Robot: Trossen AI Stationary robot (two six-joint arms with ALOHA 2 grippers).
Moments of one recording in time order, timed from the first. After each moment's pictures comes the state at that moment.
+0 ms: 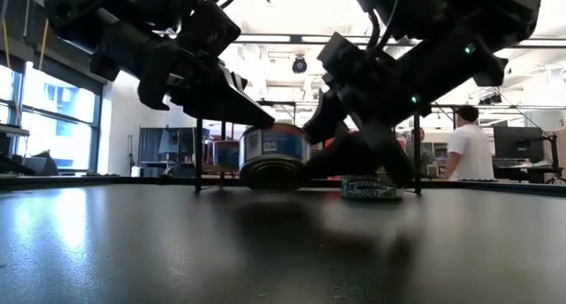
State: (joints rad) left arm -0.15 1.65 0.62 0.58 -0.05 0.18; right arm 0.29 1.87 0.82 0.43 0.50 -0.42
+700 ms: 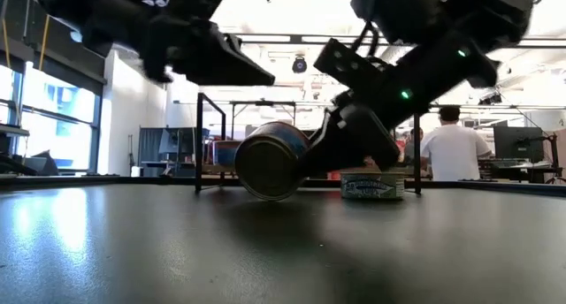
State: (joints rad) left arm -0.18 1.52 0.62 0.54 -0.13 0.38; right arm 0.27 1.88 0.84 0.38 0.45 -0.03
